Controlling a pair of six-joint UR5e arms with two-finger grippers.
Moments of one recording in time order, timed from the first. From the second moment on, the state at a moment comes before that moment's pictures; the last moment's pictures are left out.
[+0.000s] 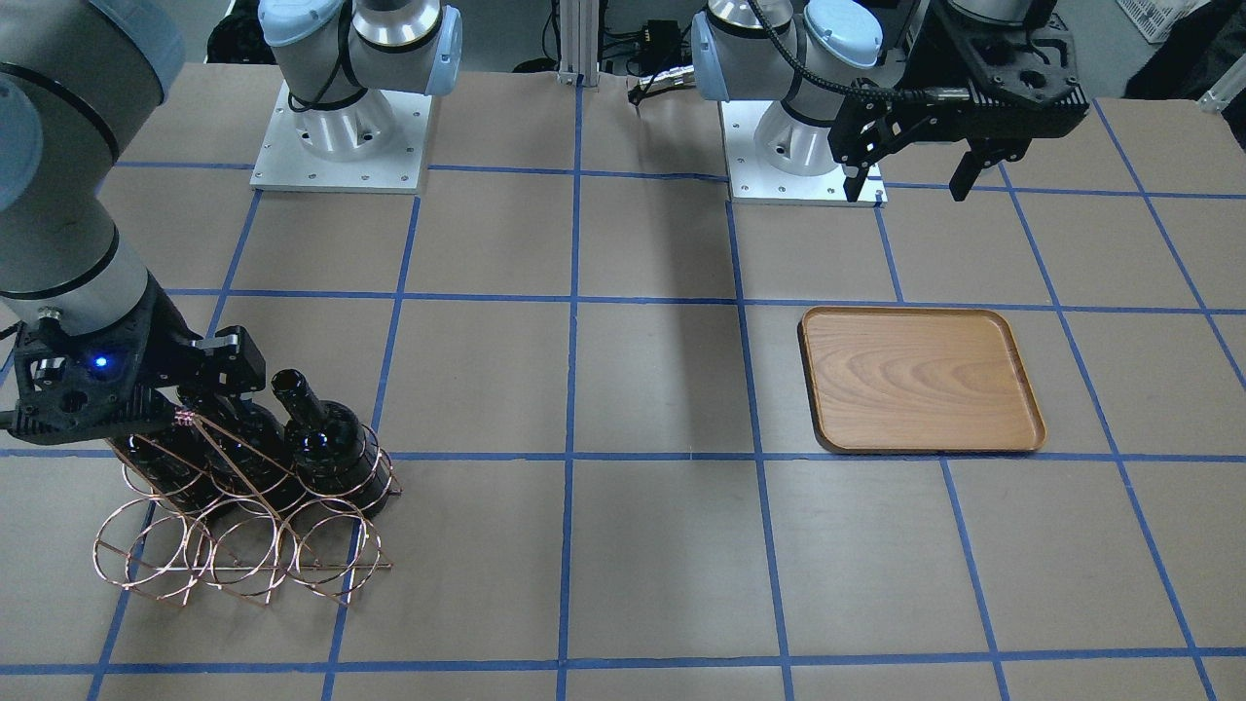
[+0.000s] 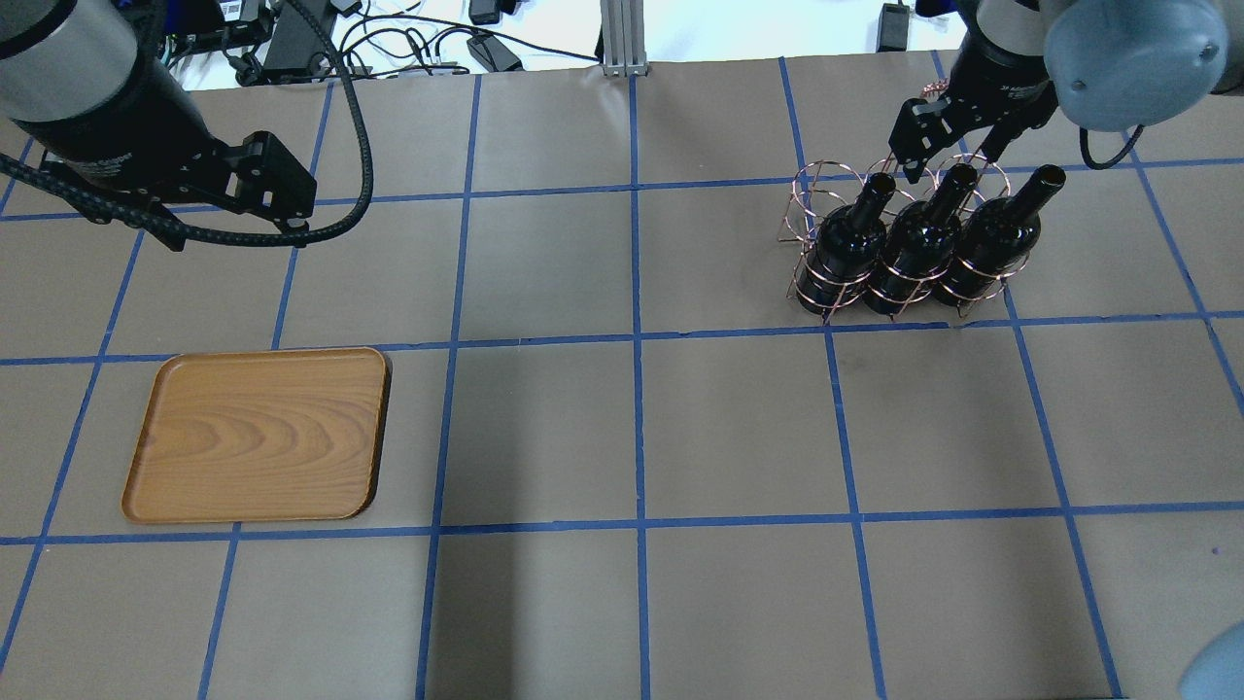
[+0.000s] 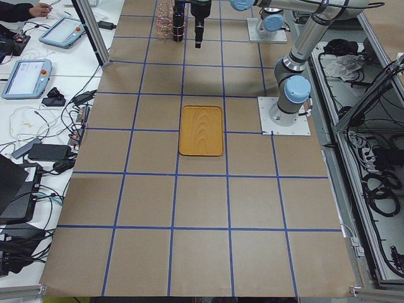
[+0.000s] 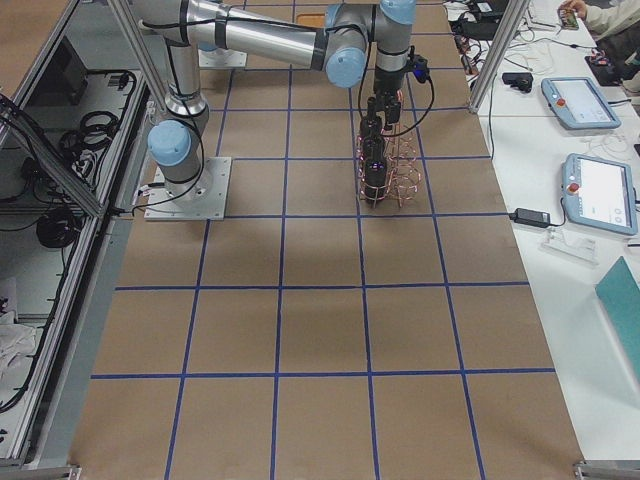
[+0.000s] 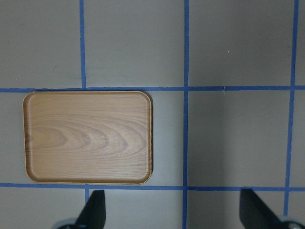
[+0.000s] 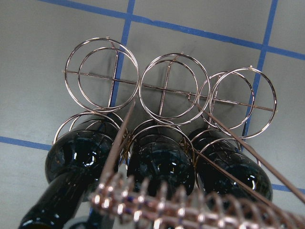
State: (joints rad) left arm -1.51 -1.45 -1.57 -1.62 1.62 0.06; right arm 1.45 -1.33 1.52 -1.82 -1.62 -0.33
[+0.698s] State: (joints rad) left arm -1.51 -1.45 -1.57 -1.62 1.62 0.06; right arm 1.43 -1.33 1.53 -1.81 -1.62 -0.32
